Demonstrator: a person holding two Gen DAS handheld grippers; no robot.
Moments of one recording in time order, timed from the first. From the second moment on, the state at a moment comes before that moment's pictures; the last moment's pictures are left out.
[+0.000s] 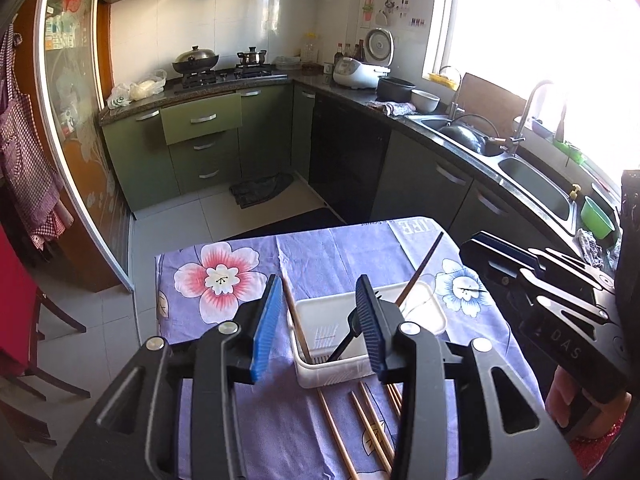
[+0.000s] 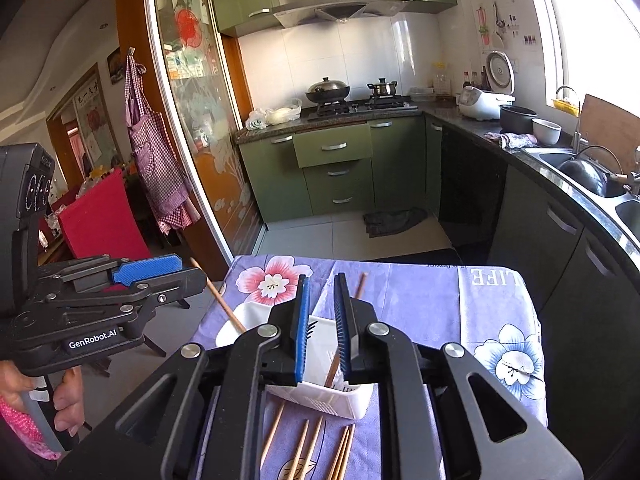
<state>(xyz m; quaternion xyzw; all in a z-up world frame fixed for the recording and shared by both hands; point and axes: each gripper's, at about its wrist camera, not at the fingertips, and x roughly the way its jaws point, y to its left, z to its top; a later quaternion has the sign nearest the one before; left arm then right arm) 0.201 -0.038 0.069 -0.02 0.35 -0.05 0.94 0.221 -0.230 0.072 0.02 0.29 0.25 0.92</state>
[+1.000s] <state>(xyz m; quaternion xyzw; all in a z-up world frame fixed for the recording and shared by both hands) 0.207 -0.068 -0.153 -0.06 0.58 0.02 0.81 0.105 -0.374 -0.075 0.17 0.35 0.18 0.90</state>
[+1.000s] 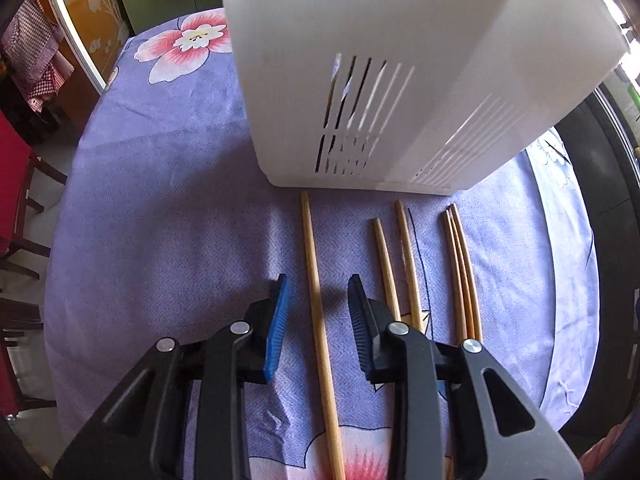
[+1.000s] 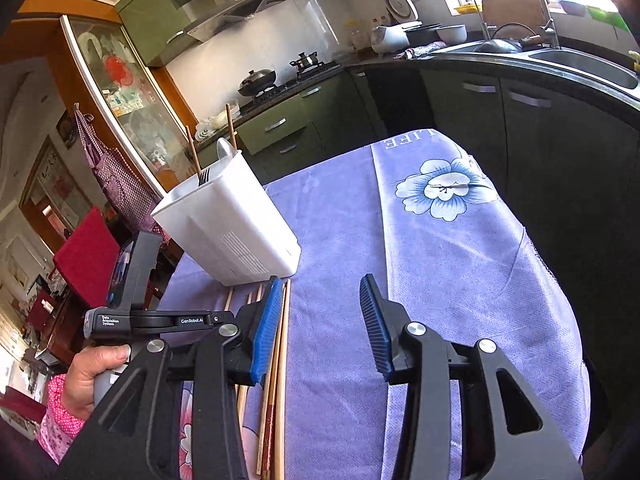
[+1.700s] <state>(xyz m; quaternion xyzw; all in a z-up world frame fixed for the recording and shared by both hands) 0.136 -0.062 -0.105 -0.08 0.47 0.00 0.88 0.123 -0.329 -0.089 0.12 0.39 0.21 0.89</state>
